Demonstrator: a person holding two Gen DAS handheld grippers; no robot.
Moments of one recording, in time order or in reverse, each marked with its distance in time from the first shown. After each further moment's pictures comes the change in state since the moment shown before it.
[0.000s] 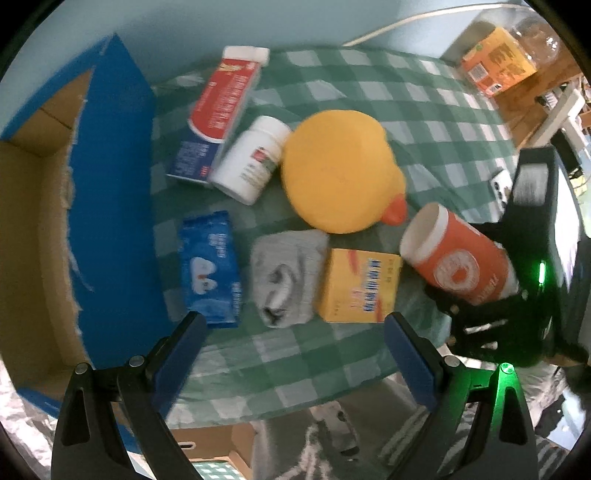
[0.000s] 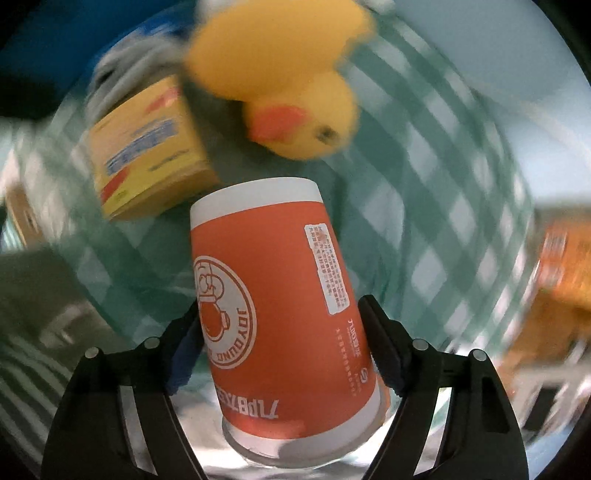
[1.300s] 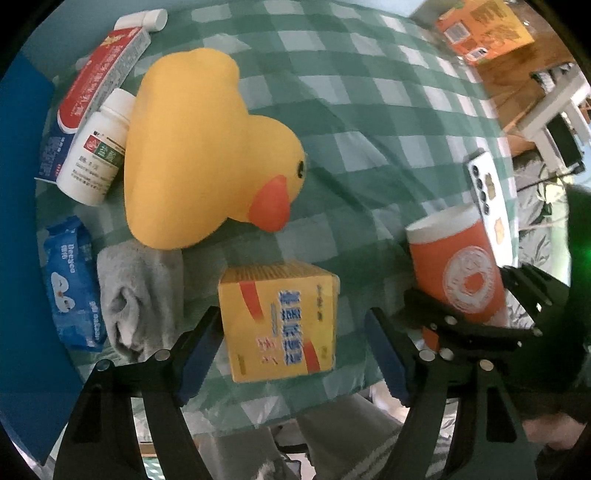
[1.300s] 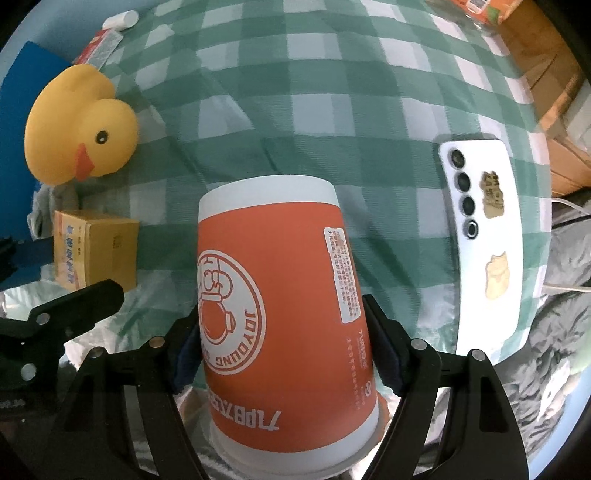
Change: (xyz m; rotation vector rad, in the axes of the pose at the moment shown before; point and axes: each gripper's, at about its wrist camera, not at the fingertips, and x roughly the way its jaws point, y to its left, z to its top) left arm 0.066 -0.074 0.020 -0.009 0.090 -0.092; right arm -0.020 -0.135 -0.058 0.752 -0.012 0.219
